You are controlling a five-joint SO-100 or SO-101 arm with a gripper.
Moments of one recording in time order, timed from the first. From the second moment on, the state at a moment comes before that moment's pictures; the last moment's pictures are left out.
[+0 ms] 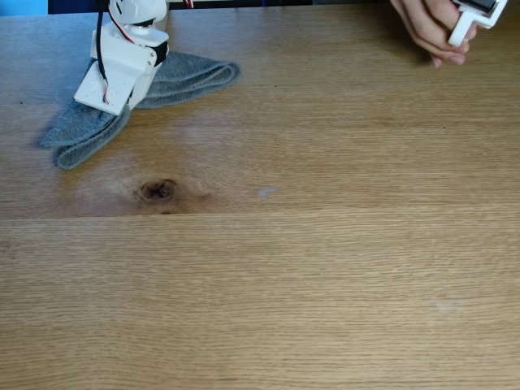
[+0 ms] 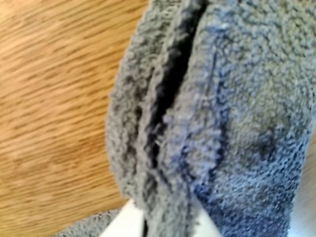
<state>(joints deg) 44.1 62.6 125.7 15.7 -20.7</state>
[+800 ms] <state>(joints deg) 25.1 99.2 125.9 27.6 -18.2</state>
